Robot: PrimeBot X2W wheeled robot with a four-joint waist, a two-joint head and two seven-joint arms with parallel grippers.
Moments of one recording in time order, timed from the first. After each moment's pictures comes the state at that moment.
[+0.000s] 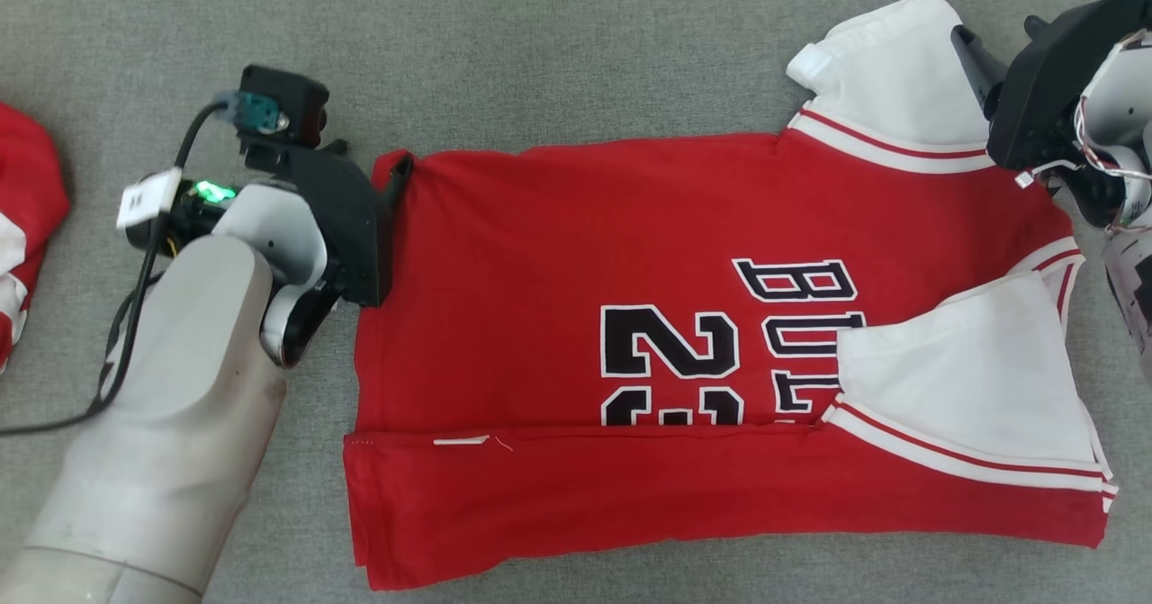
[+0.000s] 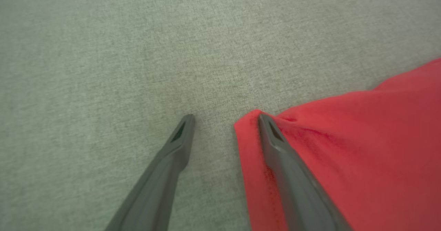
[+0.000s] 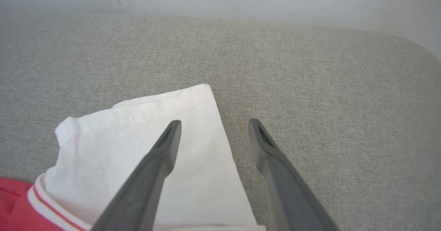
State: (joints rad) left arm -0.96 0.22 -0.47 0.74 -0.47 -0.08 0.32; right arm -1.14 -0.42 0.40 0.90 0.54 0.13 0.36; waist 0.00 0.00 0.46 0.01
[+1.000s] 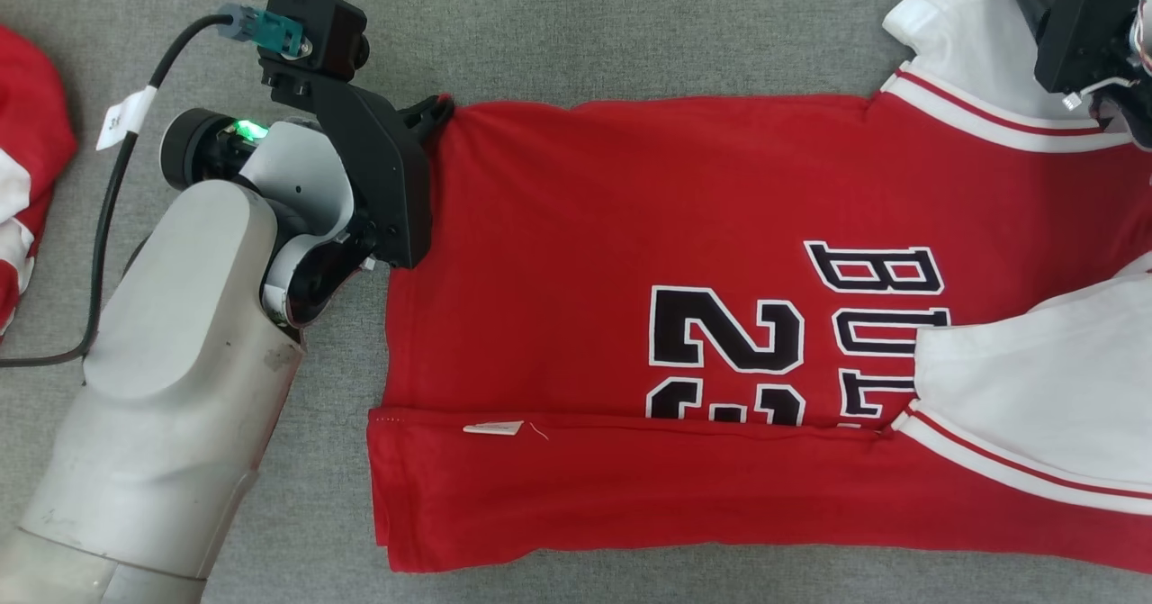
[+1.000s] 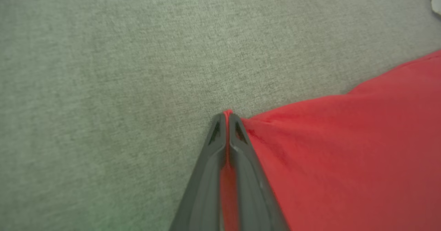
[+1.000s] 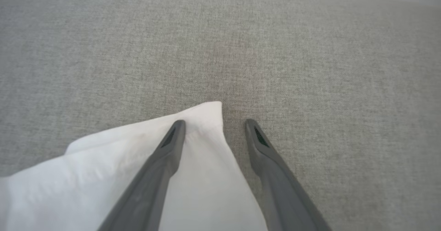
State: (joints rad) left arm -0.99 0.22 -0.47 0.54 -0.60 -0.10 0.49; right arm -1.30 -0.42 0.45 1.06 0.54 0.13 0.42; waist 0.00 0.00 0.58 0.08
